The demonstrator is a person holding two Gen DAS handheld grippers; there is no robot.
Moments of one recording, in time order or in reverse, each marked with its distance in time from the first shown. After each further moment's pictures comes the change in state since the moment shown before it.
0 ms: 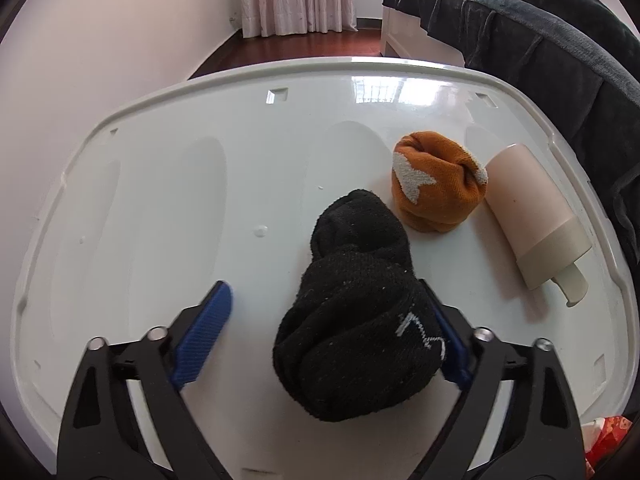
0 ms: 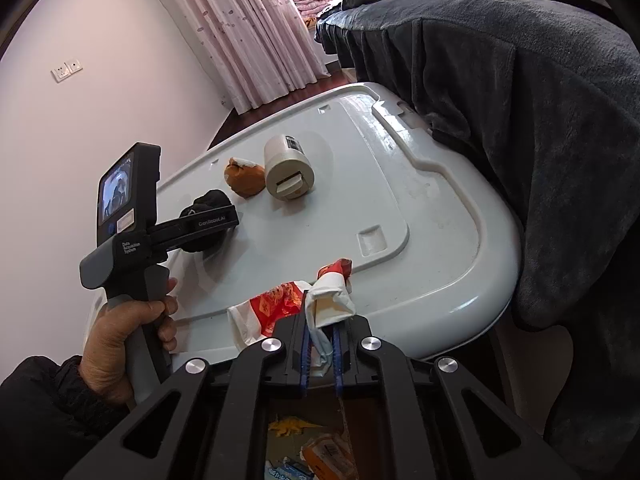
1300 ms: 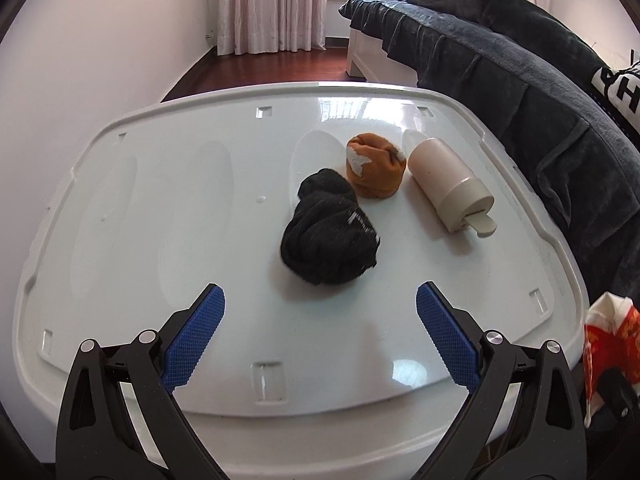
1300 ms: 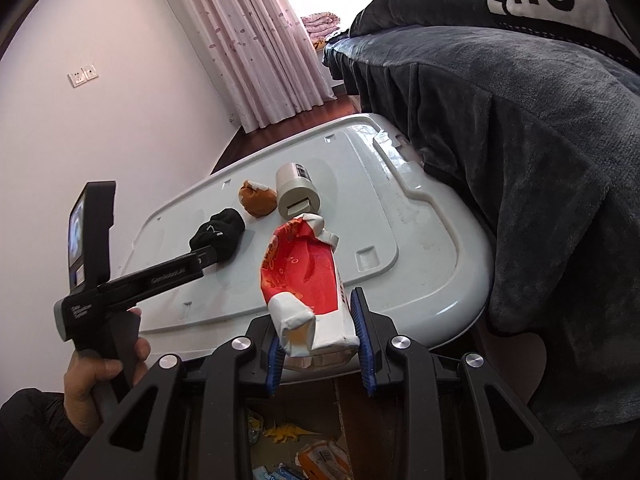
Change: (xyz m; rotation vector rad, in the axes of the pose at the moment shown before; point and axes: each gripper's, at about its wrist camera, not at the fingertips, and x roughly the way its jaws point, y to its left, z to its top) left arm -0.060 0.002 -0.028 0.029 -0.058 -0.137; right arm -0.035 0.003 -0.004 -0.026 -0.081 0.000
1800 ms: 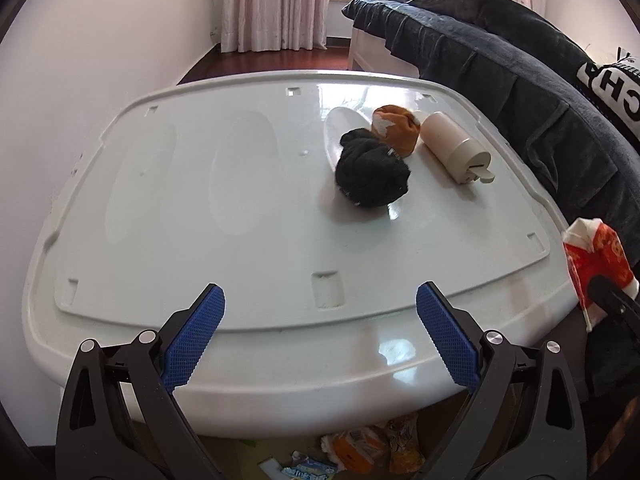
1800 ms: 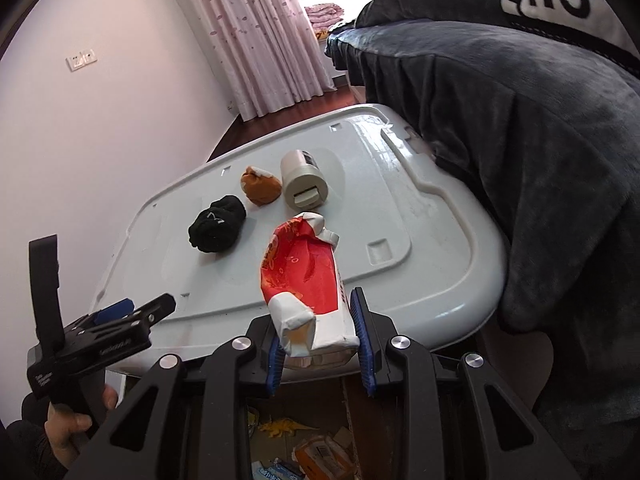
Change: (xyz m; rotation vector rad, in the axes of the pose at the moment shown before) left arm -0.039 0.036 -0.052 -0.002 -0.011 -0.020; right arm 0.011 0.011 0.002 -0.026 0.029 -0.027
